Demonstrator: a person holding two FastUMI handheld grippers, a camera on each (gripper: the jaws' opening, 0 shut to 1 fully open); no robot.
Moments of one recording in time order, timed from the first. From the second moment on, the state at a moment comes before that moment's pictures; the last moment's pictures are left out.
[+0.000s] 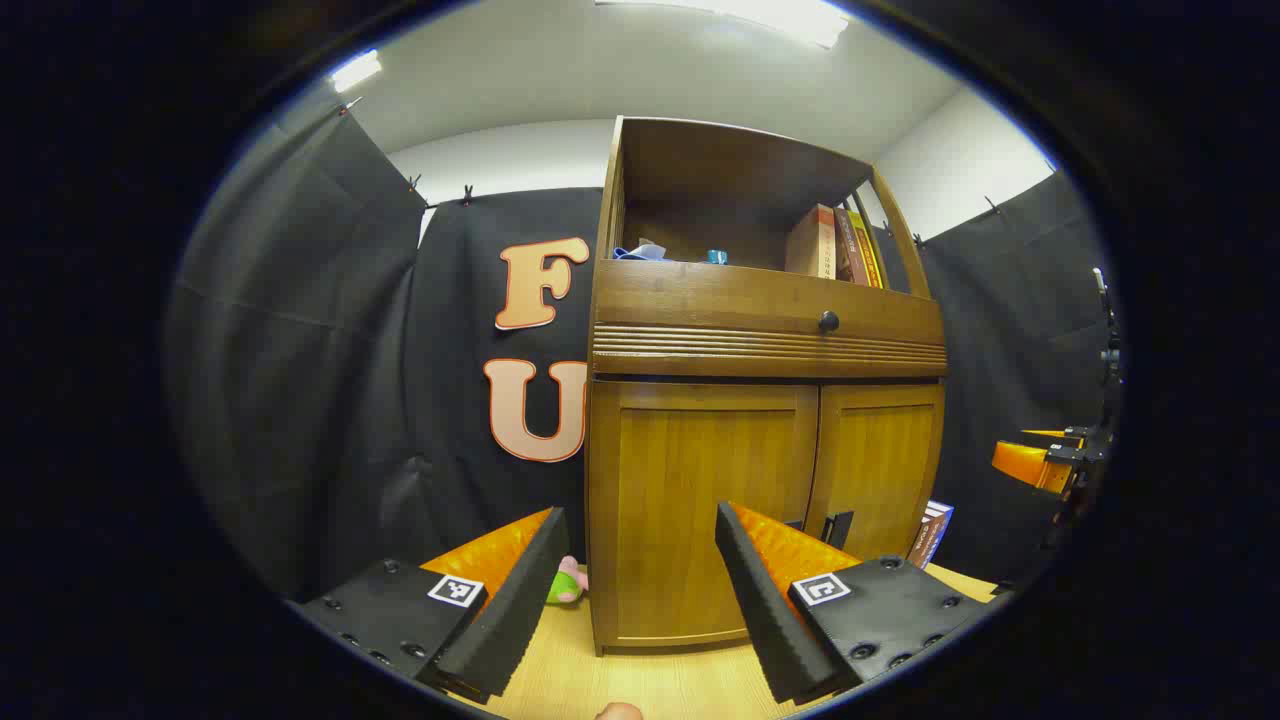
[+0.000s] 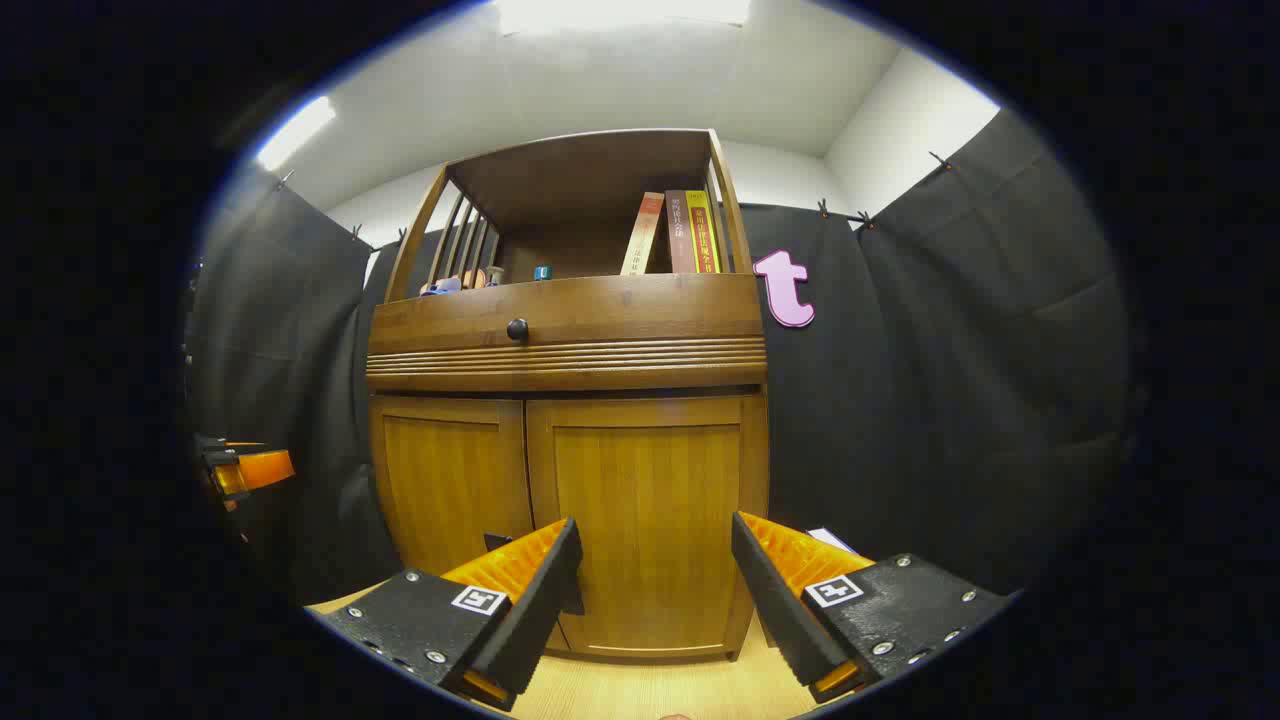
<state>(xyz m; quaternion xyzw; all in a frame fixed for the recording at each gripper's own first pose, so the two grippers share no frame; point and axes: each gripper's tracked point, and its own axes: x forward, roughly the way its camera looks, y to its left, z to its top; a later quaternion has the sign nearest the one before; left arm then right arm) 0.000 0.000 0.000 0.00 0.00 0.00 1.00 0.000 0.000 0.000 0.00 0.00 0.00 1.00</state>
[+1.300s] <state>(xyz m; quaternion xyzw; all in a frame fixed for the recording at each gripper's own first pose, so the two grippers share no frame) -0.007 0.003 0.002 0.04 -0.01 0.01 1.00 0.011 0.022 -0.048 -0.03 0.03 0.01 1.00</state>
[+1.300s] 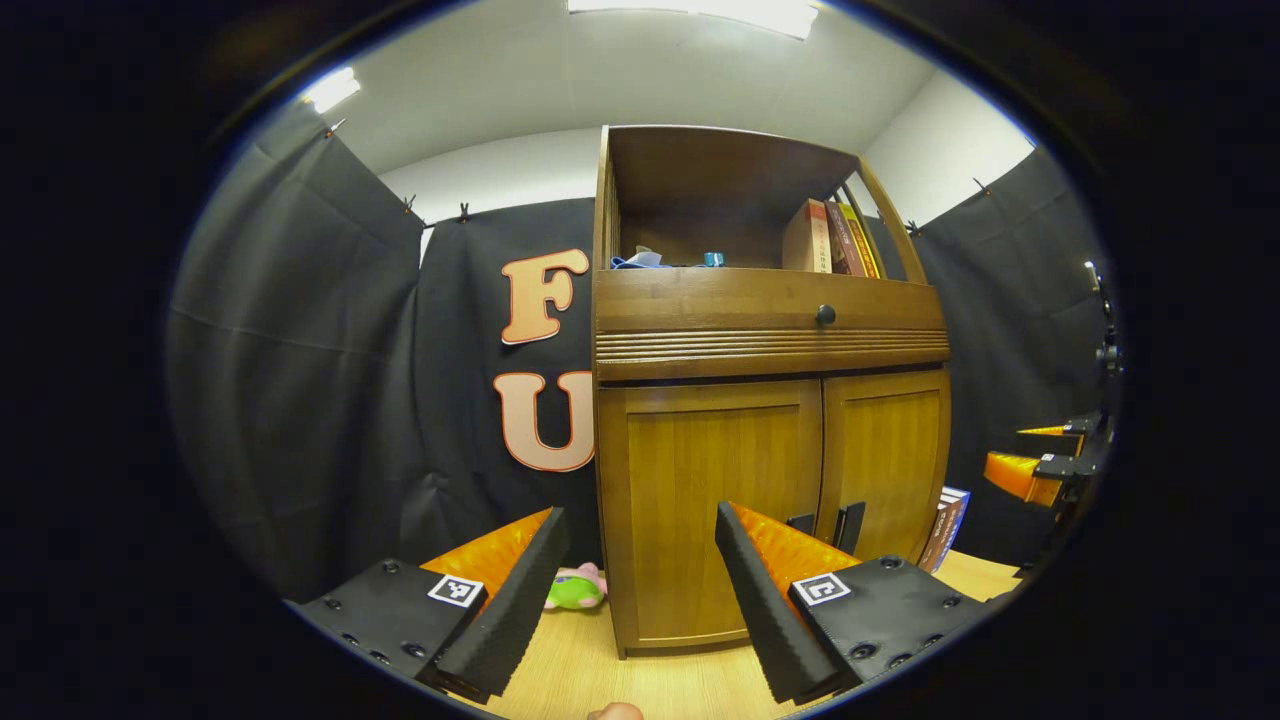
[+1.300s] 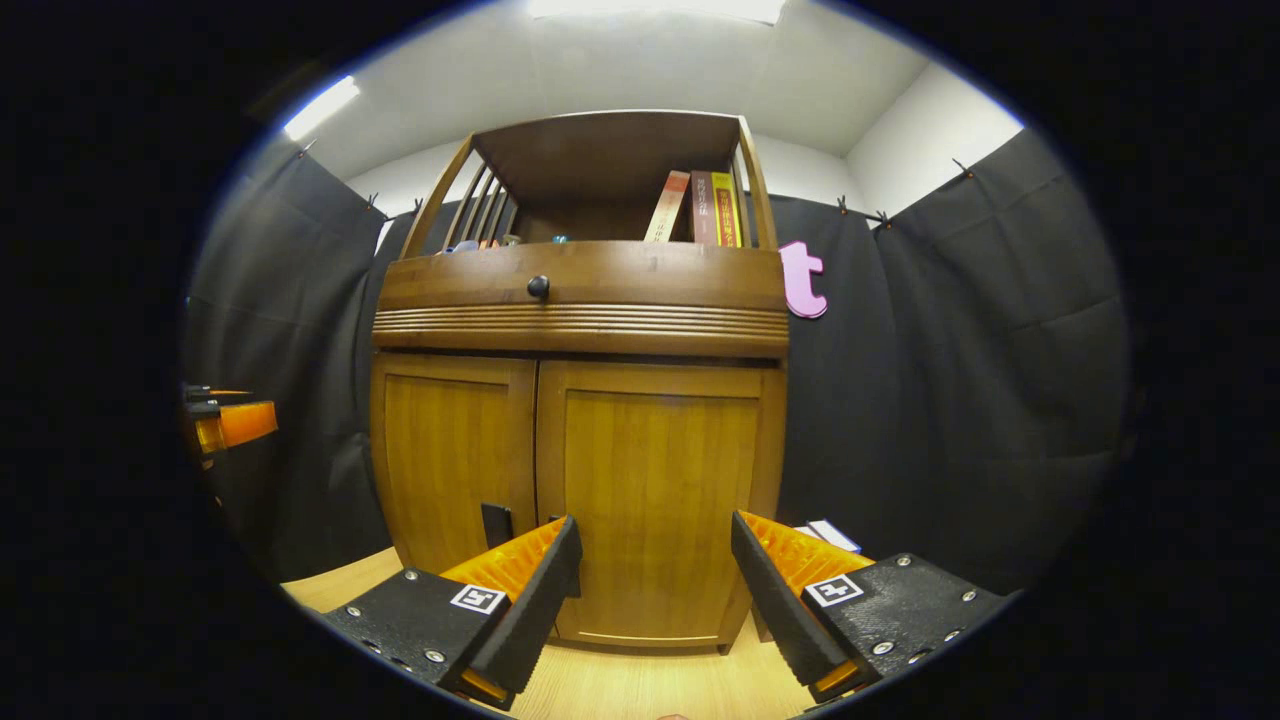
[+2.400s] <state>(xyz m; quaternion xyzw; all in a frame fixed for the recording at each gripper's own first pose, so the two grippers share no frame) -0.014 0.022 -0.008 0.05 -0.01 0.03 1.00 0.135 0.104 -0.183 -0.02 0.09 0.05 0.99</state>
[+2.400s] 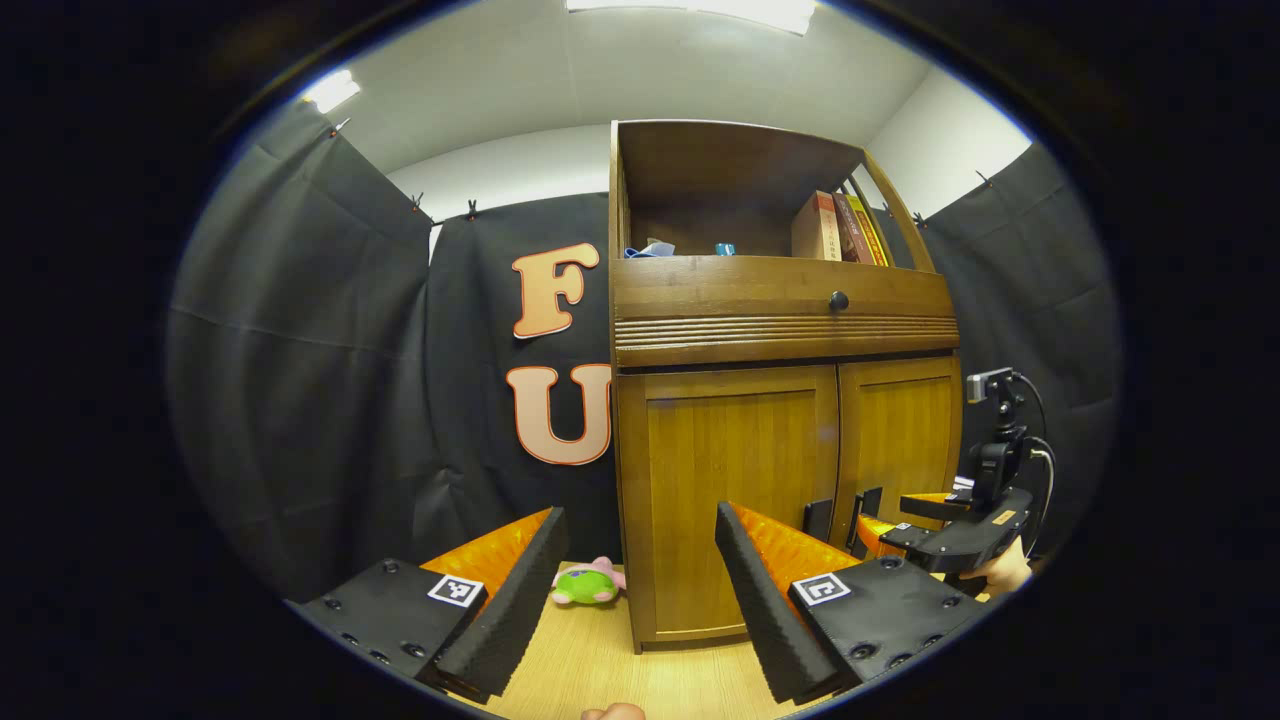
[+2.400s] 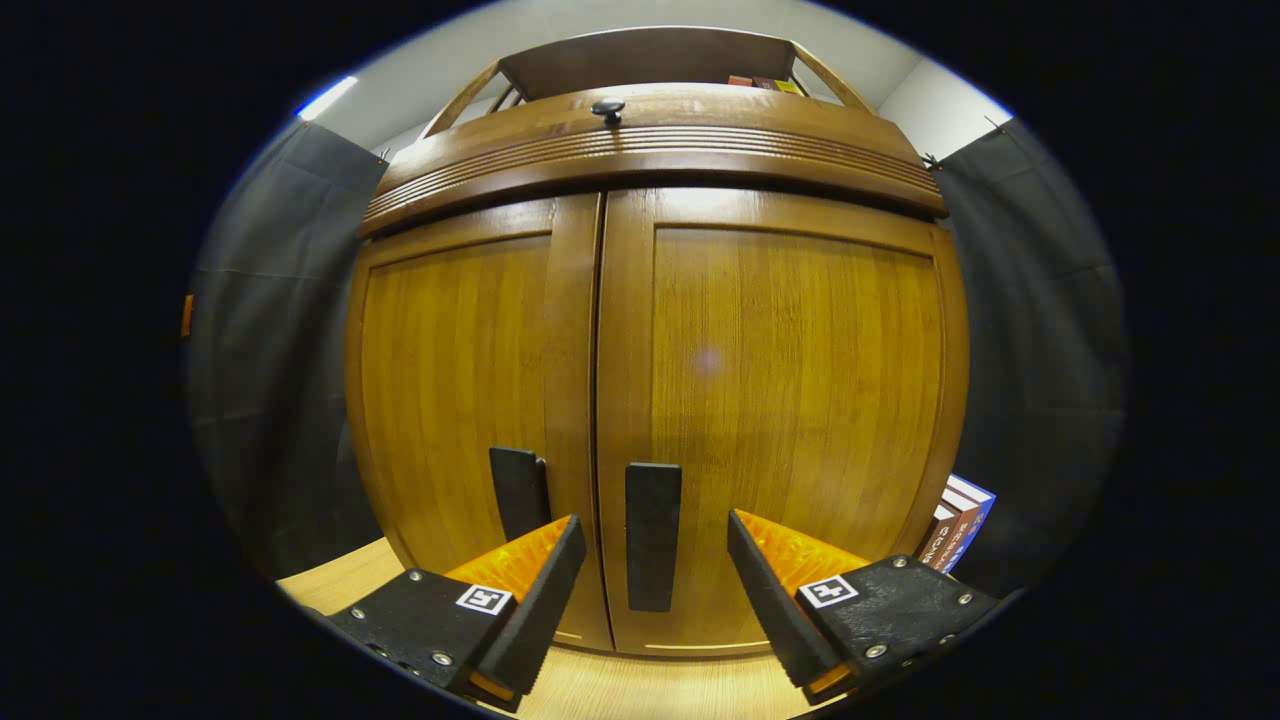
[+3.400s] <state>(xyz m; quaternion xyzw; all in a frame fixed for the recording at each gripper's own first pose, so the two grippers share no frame) -0.018 0.029 -0.018 0.04 0.00 0.03 1.00 0.158 0.107 -0.196 0.01 0.09 0.05 0.99</state>
